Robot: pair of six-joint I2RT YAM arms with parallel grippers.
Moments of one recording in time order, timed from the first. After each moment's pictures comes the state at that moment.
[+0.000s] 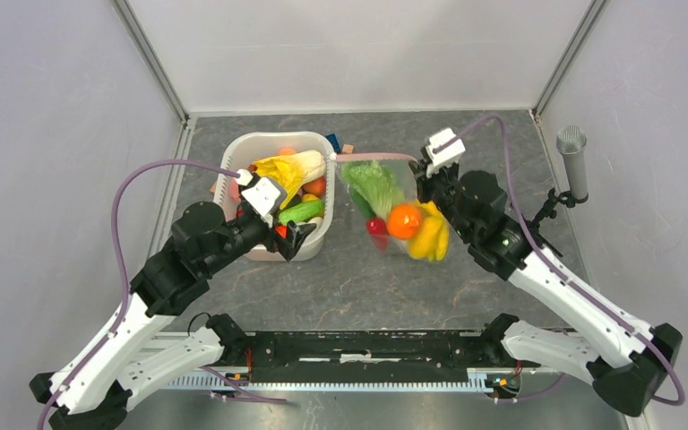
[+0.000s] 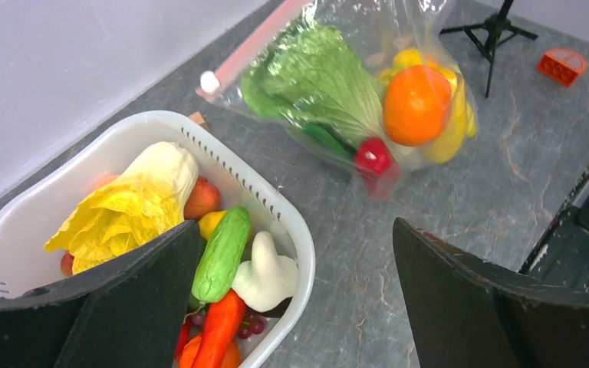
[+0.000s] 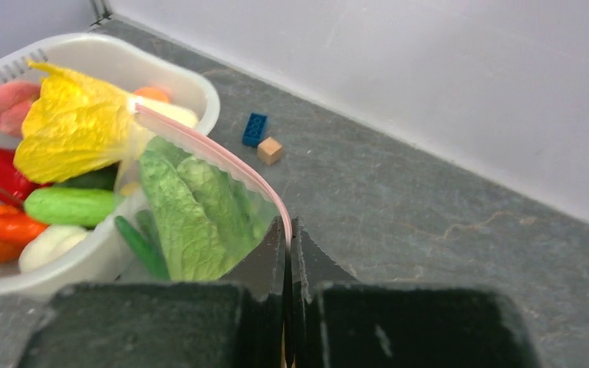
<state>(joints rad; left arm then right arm) -0.76 0.71 1.02 -0.51 0.02 0.13 0.72 0.95 0.90 0.00 0.28 -0.10</state>
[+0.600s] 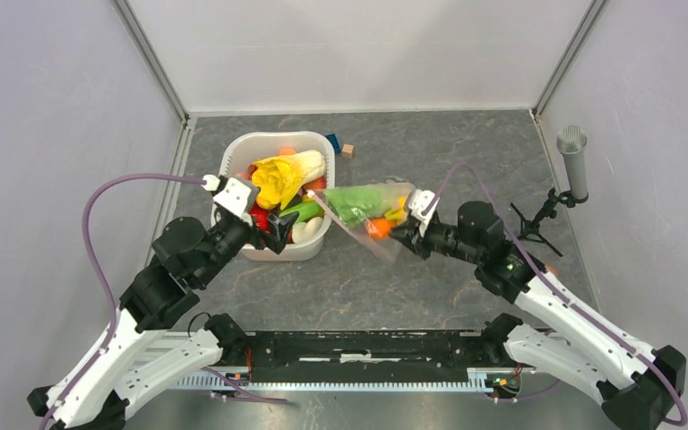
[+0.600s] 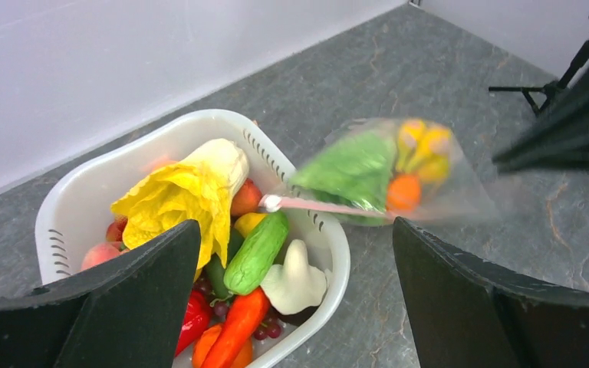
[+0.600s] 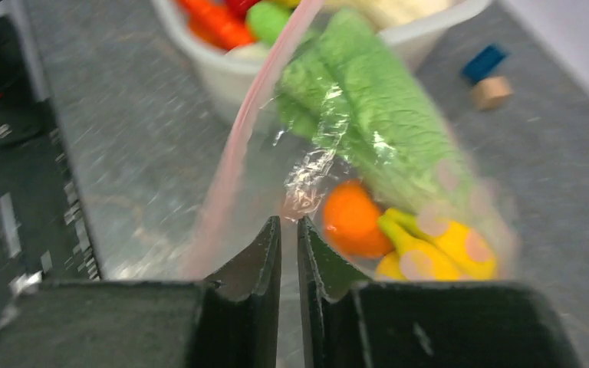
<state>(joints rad) -0.76 0.61 0.97 -0.45 -0.18 0.05 0.69 0.86 0.75 -0.12 -0.31 -0.22</state>
